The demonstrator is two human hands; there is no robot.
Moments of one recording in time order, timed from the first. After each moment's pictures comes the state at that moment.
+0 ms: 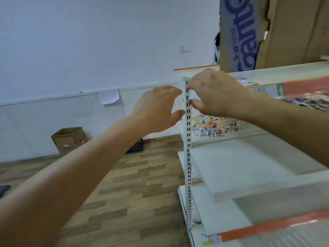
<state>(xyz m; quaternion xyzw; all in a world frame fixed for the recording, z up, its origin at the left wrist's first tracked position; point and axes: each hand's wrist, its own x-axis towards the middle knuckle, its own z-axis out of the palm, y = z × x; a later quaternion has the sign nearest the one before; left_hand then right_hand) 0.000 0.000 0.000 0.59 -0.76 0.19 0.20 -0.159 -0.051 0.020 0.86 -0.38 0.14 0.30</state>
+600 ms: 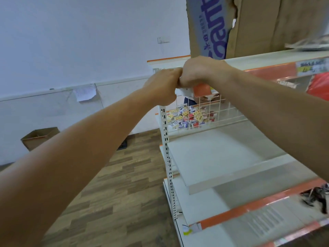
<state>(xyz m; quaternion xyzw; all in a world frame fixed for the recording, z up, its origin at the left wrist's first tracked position) -0.083 -0.089 0.007 0.59 -0.78 0.13 0.16 -0.185 -0.123 0.039 0.77 -0.63 0.05 0.04</state>
